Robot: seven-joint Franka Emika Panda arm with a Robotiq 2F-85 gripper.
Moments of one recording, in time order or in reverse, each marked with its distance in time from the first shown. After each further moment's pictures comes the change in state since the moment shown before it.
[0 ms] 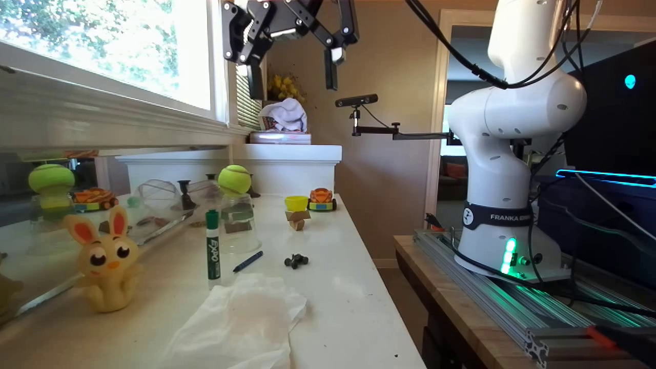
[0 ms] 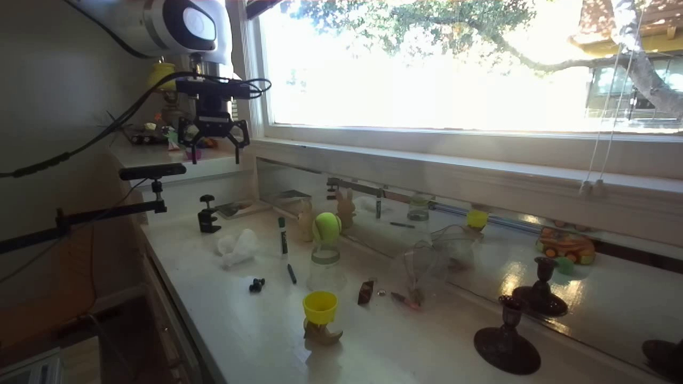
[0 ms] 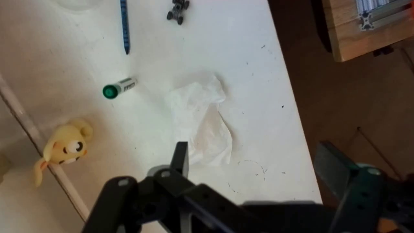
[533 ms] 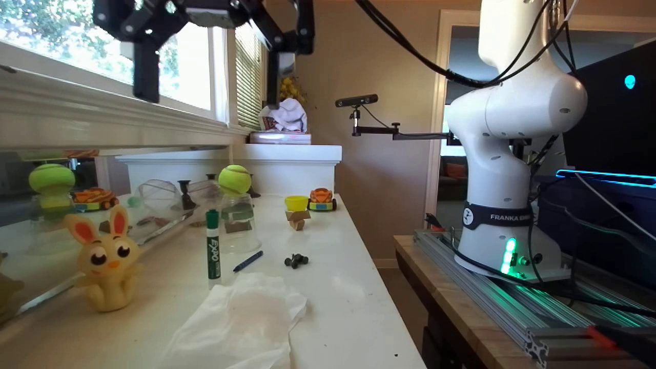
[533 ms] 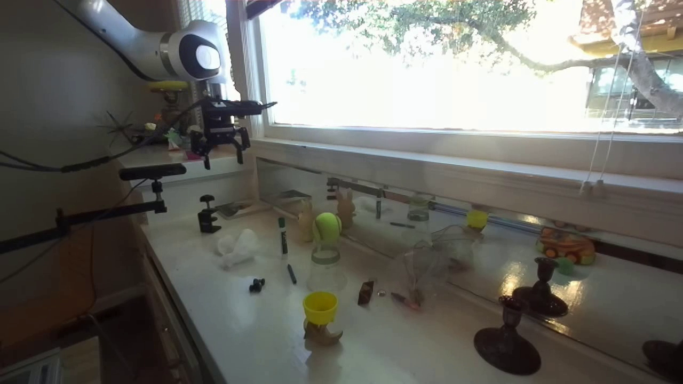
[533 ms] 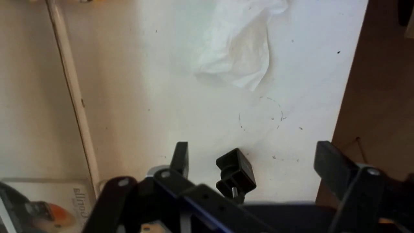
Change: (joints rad) arm 0.030 0.203 0.083 0.125 0.001 0.246 -0.266
